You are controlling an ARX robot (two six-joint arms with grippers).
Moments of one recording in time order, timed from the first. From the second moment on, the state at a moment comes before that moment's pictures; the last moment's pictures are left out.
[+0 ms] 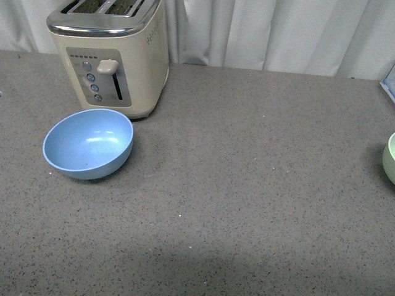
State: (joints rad) left arm 0.00 0.00 0.02 0.00 0.00 0.00; right arm 0.00 0.00 0.01 0.00 0.00 0.00
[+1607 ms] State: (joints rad) left arm -0.40 1.06 0.17 0.23 -0.04 -0.76; right arm 0.00 0.00 0.01 0.00 0.00 0.00
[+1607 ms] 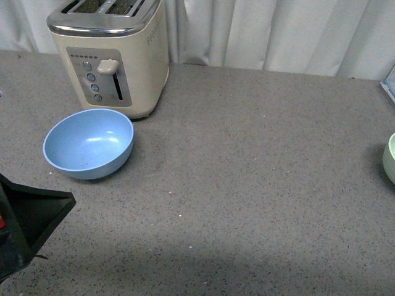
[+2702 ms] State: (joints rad) left arm -0.38 1.67 0.46 0.34 -0.15 -0.76; right arm 0.00 0.00 0.01 0.00 0.00 0.00
